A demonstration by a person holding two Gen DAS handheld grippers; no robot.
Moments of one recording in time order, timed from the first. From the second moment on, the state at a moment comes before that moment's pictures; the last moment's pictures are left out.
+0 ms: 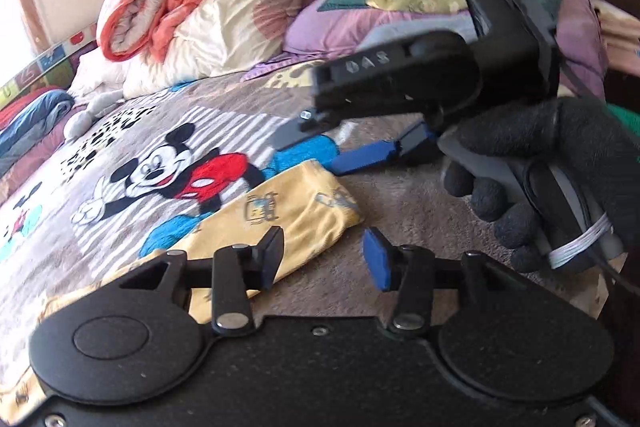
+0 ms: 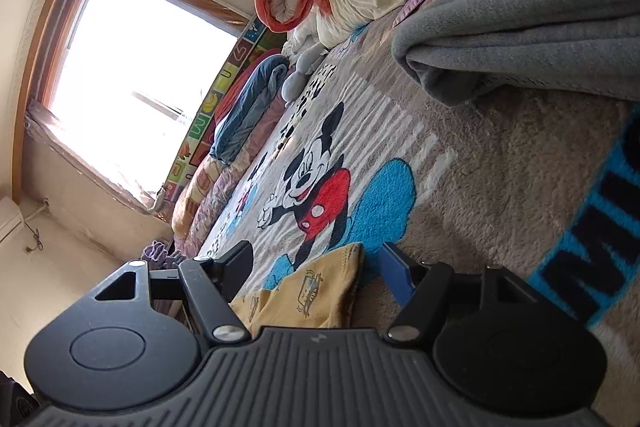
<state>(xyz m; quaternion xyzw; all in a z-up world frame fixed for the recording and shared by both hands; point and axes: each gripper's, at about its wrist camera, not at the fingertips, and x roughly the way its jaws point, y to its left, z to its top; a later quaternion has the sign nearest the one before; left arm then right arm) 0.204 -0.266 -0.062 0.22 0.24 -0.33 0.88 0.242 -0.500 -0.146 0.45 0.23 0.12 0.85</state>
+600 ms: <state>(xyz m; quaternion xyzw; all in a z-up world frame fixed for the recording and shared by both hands) 0.387 -0.105 -0.043 0.24 0.35 -0.22 0.88 0.249 -0.459 -0.138 0.33 0.26 0.08 0.91</state>
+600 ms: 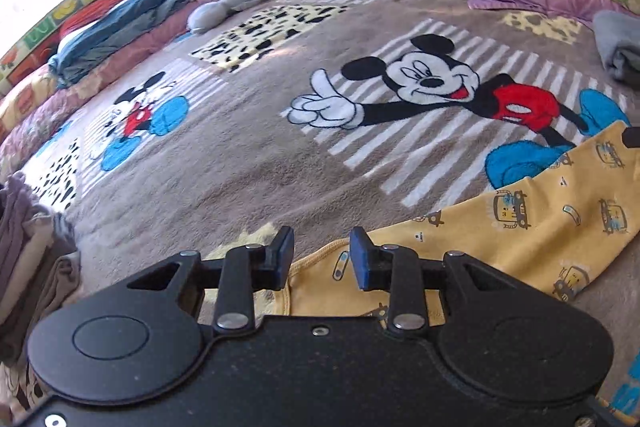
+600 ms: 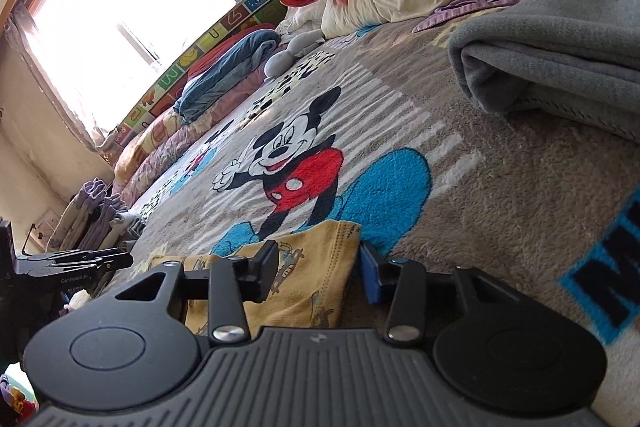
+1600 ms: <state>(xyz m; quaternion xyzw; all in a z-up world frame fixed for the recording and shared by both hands) 0.428 -0.062 -0.059 0.17 0.36 -0.28 0.88 0.253 -0.453 -0.138 0.31 0.24 0.08 0.92</state>
